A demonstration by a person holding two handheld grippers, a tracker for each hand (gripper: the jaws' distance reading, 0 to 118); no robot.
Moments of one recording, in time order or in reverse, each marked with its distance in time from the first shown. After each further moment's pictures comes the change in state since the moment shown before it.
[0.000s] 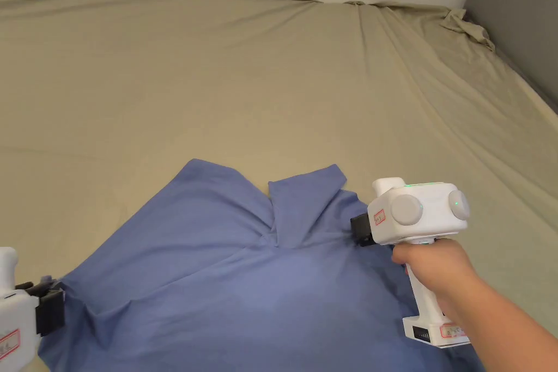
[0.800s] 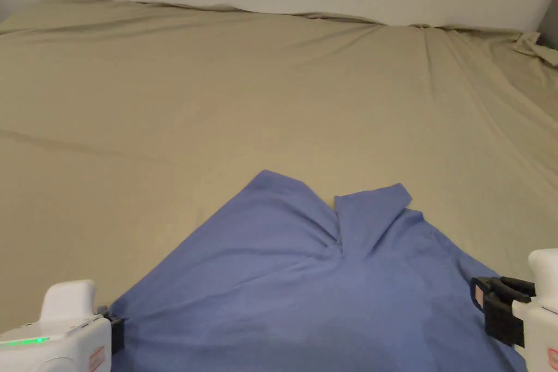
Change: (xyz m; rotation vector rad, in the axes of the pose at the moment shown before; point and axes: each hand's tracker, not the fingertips) left arm -0.052 -0.052 -0.019 -0.052 0.151 0.048; right arm -0.043 -0.120 0.208 0.334 0.077 0.038
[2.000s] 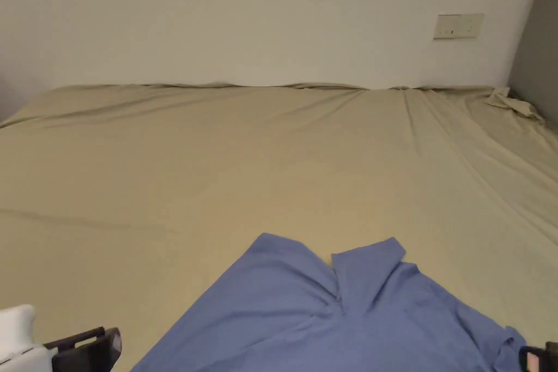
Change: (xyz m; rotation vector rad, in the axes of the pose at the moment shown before) left arm -0.075 0.059 0.099 0.241 -0.156 0.095; right arm 0.108 -0.010 0.039 -0.022 0.070 -0.301
